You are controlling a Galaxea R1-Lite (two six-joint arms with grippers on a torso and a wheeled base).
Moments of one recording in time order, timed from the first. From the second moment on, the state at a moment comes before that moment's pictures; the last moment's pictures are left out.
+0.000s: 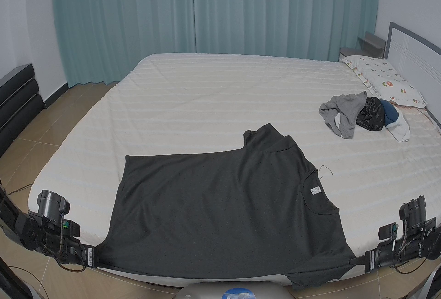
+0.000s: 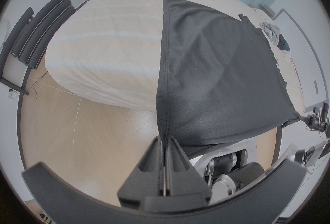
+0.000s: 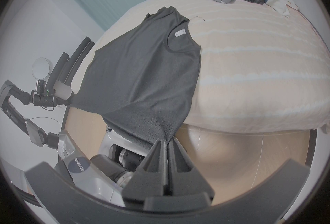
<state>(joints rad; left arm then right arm) 0.06 1.74 -0.25 -0.26 -0.10 -0.03 0.05 1.67 -0.02 -0.60 0.33 0.06</state>
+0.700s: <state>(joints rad) 0.01 1.78 -0.51 -0.27 -0.11 -0.42 0.06 1.76 -0.34 -0.60 0.32 0.32</state>
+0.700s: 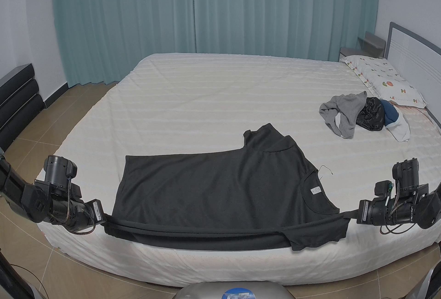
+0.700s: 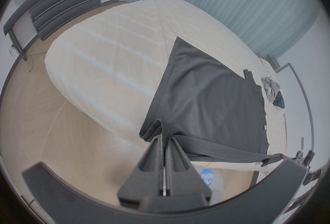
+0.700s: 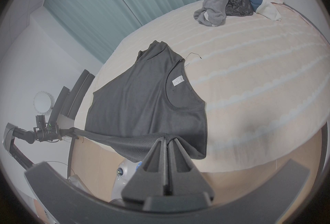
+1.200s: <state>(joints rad) -0.01 1.78 -0.56 -0.25 -0.11 -0.49 0.06 1.82 -0.42 -0.60 0.31 0.39</state>
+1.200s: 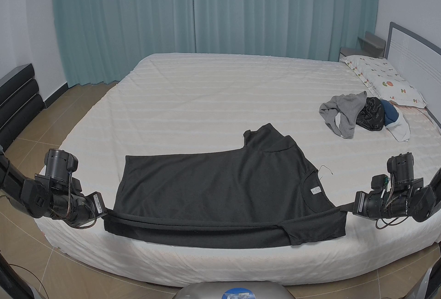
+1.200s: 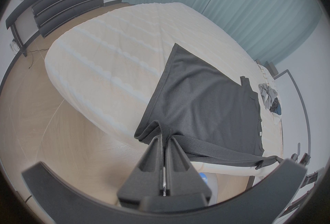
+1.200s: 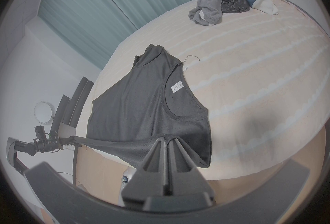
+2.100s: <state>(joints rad) 0.00 1.88 -0.68 -0.18 -0.12 -0.49 0.08 1.87 -0.51 -0.59 0.31 0.40</state>
